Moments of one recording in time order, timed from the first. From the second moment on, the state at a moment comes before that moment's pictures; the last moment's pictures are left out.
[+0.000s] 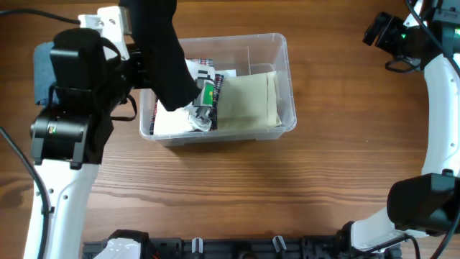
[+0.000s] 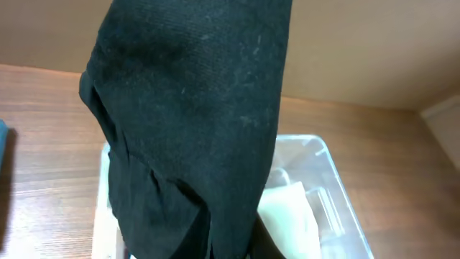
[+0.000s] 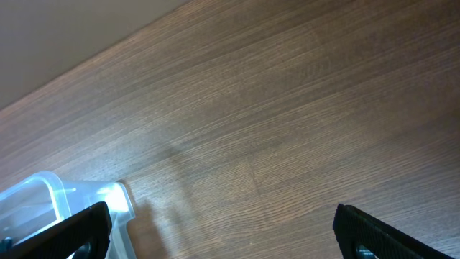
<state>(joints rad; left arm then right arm) -0.15 1.23 1.43 -0.71 0.16 -0.28 -0.19 1.75 1.80 -1.01 -0.05 0.28</state>
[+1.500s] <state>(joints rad) -0.38 1.49 1.43 -0.32 0.70 -0.60 -0.19 1.75 1.80 -1.01 -0.05 0.28</state>
